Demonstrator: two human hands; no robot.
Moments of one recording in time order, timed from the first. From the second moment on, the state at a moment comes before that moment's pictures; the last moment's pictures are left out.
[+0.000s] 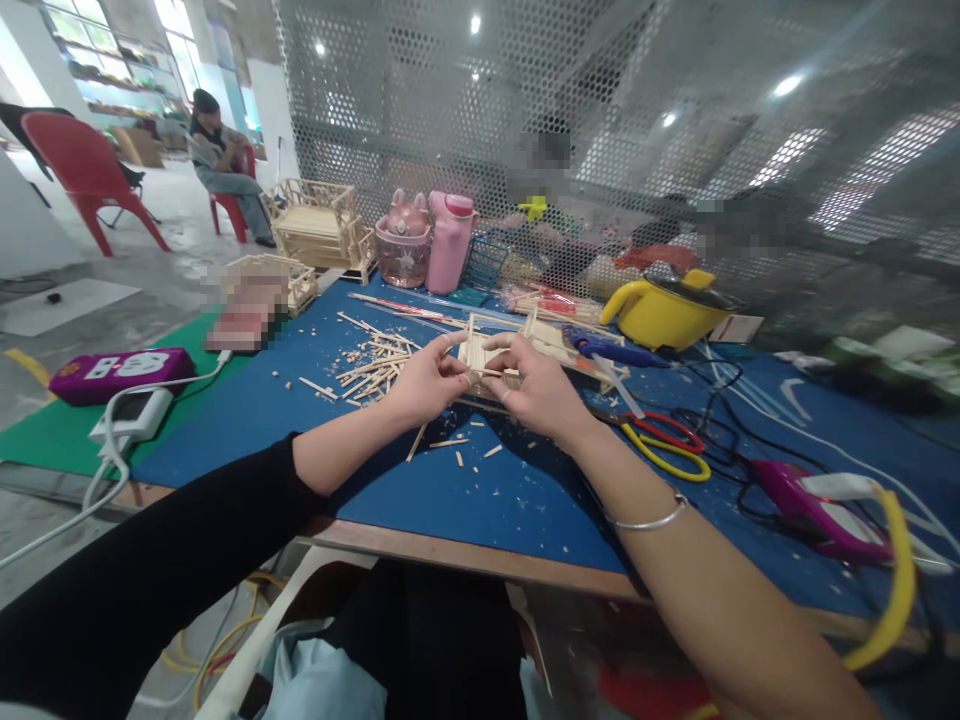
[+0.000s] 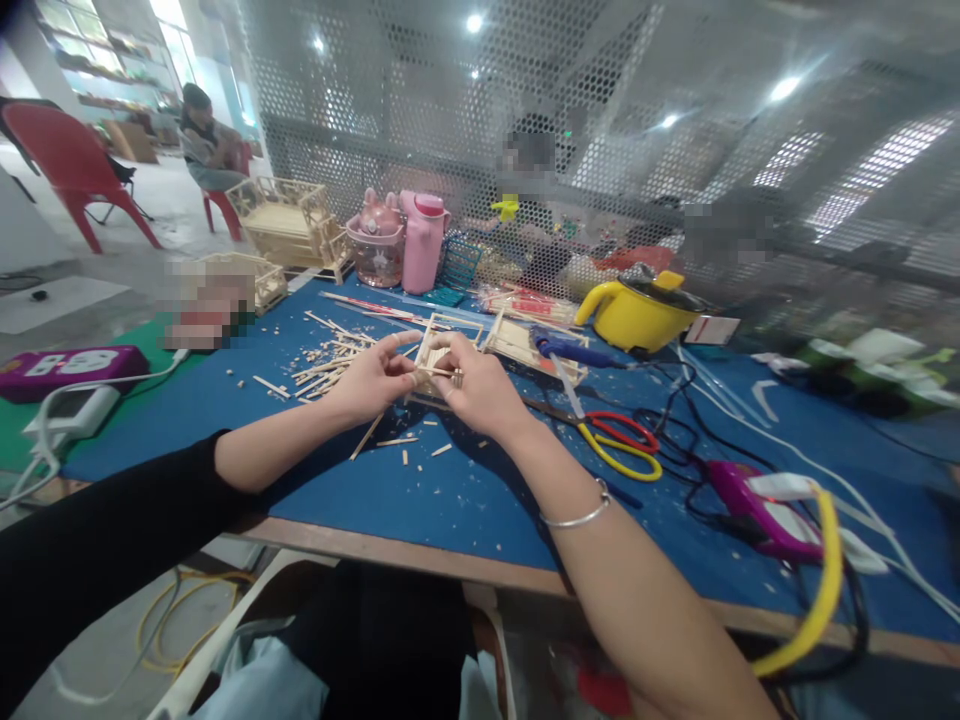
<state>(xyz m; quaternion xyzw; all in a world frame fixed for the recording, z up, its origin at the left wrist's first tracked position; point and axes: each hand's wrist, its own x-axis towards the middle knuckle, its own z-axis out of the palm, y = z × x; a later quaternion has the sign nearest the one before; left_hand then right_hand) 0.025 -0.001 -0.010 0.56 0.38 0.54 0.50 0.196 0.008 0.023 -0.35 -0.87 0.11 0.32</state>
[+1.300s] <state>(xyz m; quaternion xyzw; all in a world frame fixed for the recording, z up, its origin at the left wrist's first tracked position) 0.022 -0.003 -0.012 0.64 0.42 0.51 0.39 0.292 -0.110 -0.050 -0.60 -0.77 0.01 0.23</state>
